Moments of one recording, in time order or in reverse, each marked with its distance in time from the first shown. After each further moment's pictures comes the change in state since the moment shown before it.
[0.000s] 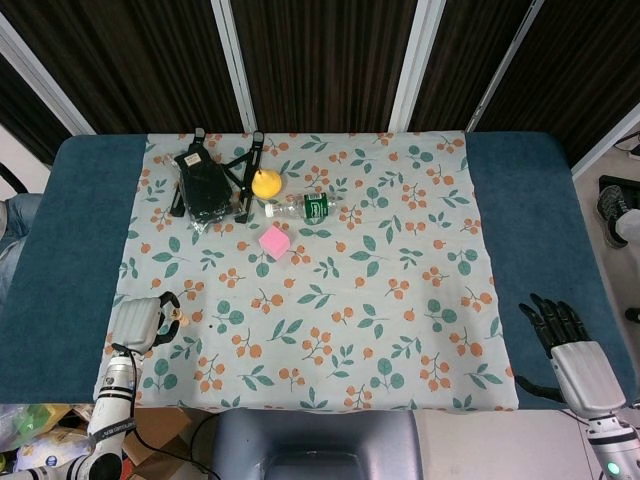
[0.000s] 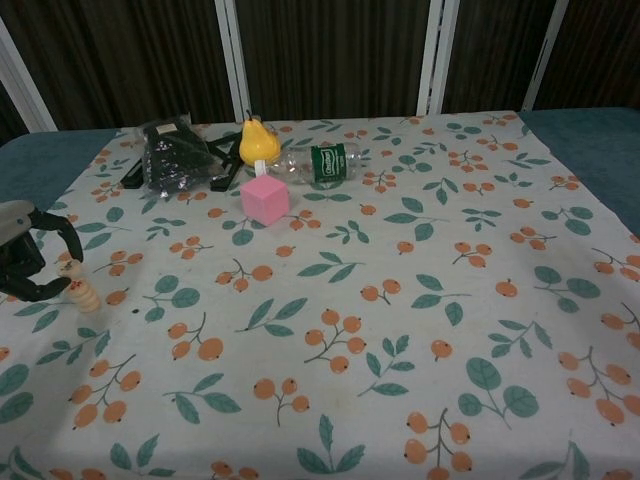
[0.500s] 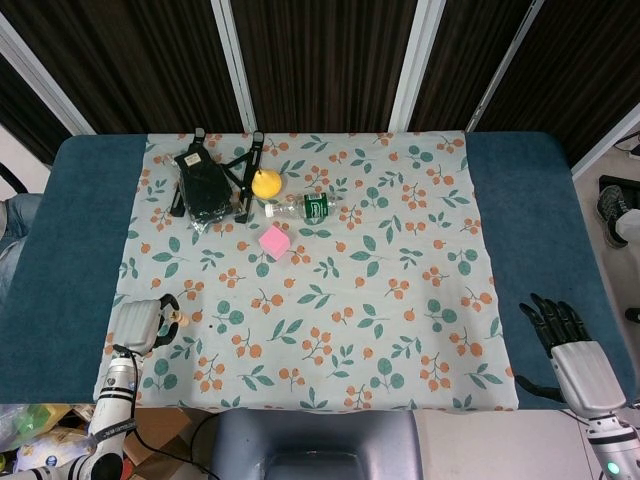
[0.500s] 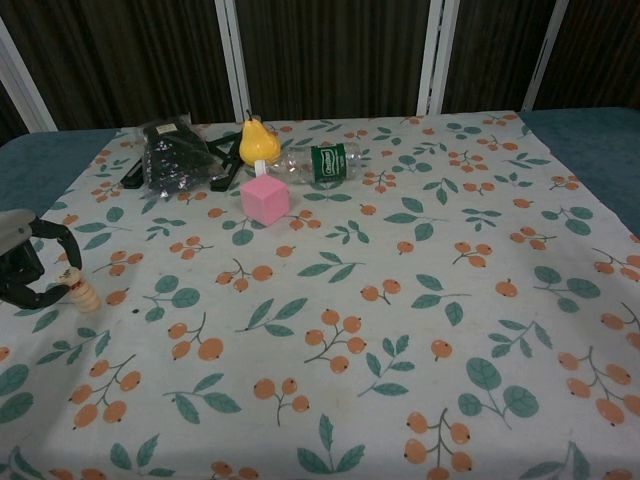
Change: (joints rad) left arm 0.004 -0.015 0.011 0.039 0.008 -0.006 0.000; right arm 0.000 -0.001 0.000 -0.001 0.001 -0.002 -0.004
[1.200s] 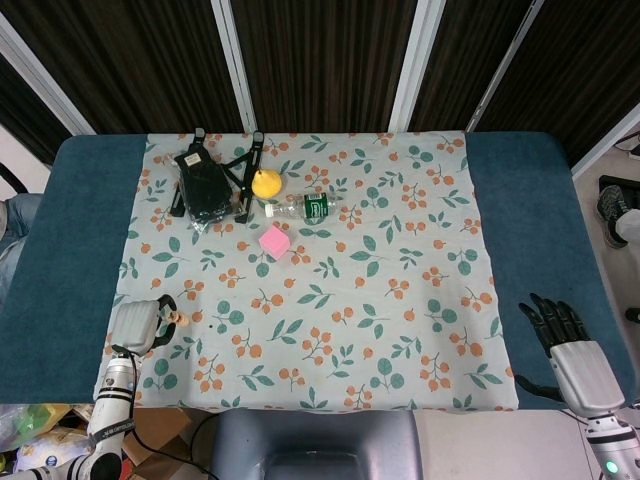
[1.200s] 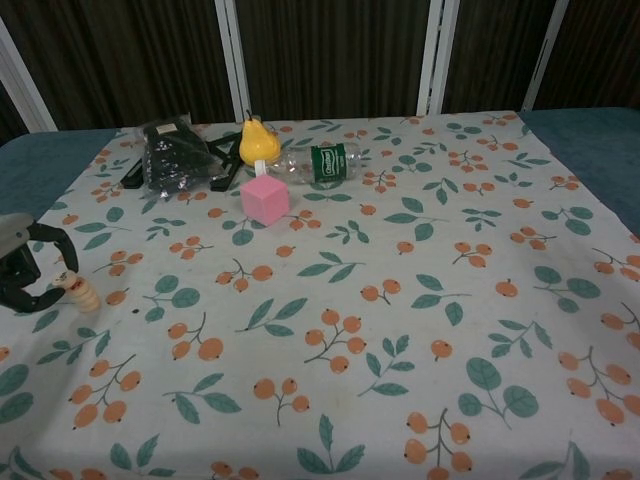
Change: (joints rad) left arm 0.003 -0.004 0.006 0.022 0.007 -0.006 0.010; right arm 0.001 -0.003 0.002 -0.001 0.003 -0.003 -0.008
